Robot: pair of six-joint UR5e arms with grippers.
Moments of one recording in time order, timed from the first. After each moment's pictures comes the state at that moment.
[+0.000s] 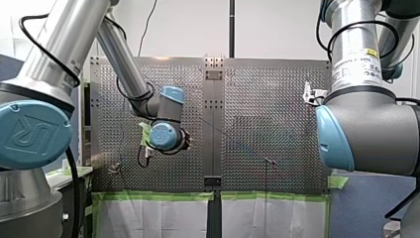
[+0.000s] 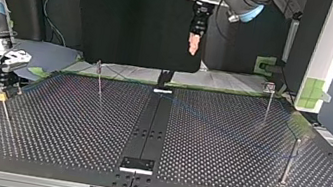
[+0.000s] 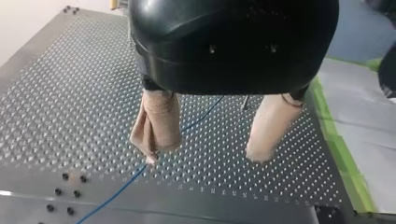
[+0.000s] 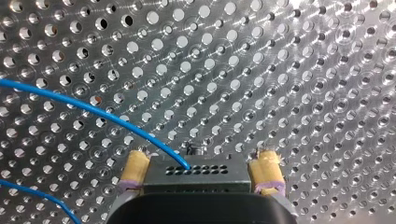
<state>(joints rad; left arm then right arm) -0.69 -1.92 -2.21 -2.33 -2.11 -1.70 1.49 -1.03 1.41 -0.44 1.02 1.72</state>
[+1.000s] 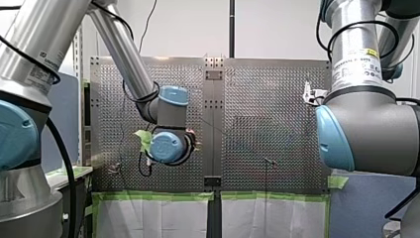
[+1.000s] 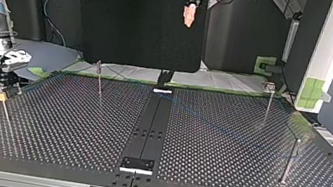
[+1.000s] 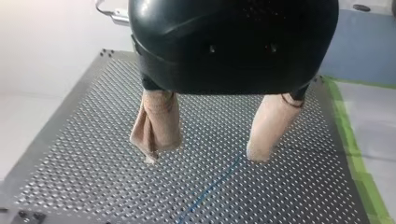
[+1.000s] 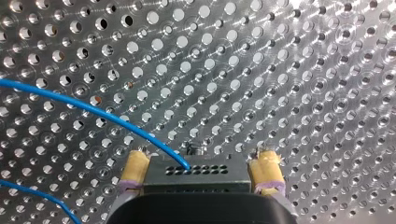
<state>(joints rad) -0.96 -1.92 -2.28 -2.14 -2.39 -1.72 1.49 -1.03 1.41 -0.44 1.02 1.72</state>
